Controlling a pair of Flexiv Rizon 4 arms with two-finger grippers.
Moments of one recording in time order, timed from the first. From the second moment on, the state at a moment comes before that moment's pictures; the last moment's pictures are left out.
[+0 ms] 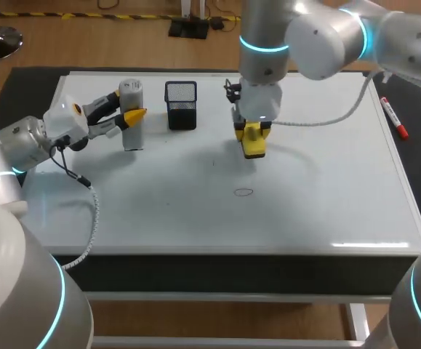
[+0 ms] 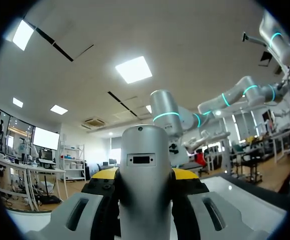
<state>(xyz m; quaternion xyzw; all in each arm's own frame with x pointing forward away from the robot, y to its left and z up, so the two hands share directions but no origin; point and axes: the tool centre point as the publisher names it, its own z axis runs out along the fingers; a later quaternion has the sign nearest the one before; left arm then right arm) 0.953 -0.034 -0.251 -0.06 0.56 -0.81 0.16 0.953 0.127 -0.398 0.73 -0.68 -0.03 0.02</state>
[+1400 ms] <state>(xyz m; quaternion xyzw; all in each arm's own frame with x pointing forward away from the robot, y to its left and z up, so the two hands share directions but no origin) 0.953 -0.034 -0.251 -0.06 0.56 -0.81 0.16 0.989 0.112 -0.432 0.71 -0.70 -0.03 0.06</state>
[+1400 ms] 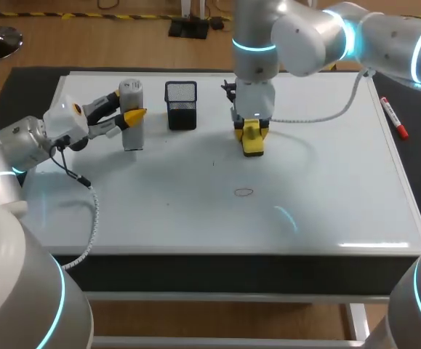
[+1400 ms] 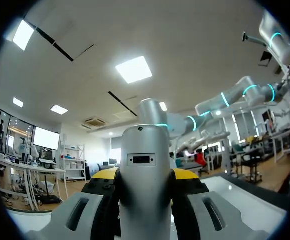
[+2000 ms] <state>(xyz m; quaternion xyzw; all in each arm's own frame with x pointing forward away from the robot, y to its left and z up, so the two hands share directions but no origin) 0.953 -0.034 -0.251 -0.06 0.56 -0.81 0.16 1.001 0.071 -0.431 0.68 -0.73 -0.03 0.06</state>
